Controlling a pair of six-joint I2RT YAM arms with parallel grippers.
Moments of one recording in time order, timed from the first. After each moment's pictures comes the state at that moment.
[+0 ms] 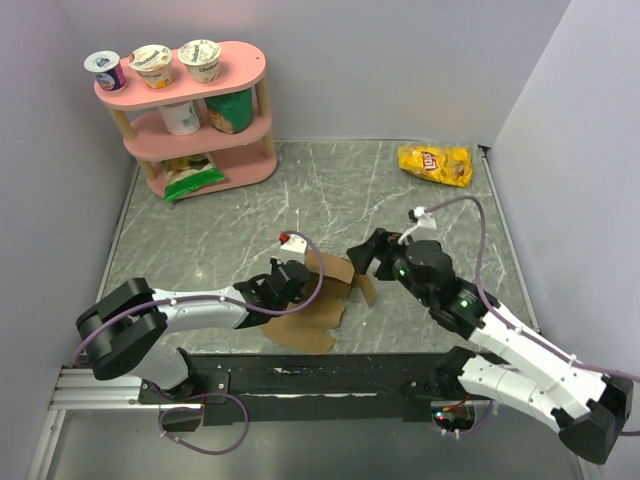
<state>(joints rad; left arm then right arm) -1.00 1.45 0.64 0.15 -0.60 -0.47 0.77 0.80 0.68 -0.24 0.27 0.71</state>
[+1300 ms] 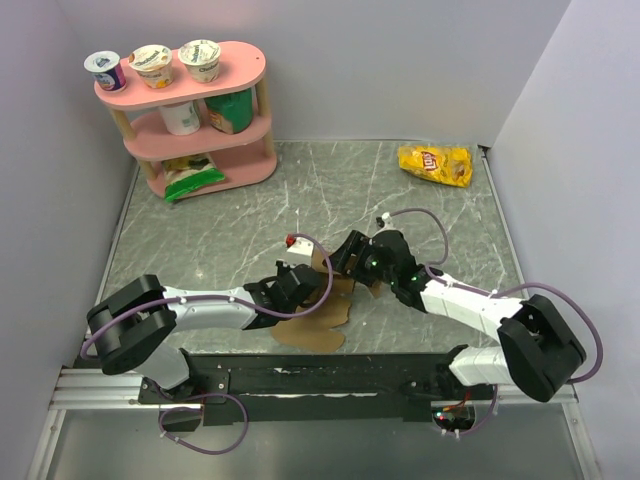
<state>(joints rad) -1.06 1.50 0.69 0.11 -0.69 -0.52 0.64 1.27 0.58 0.14 -0.09 0.99</state>
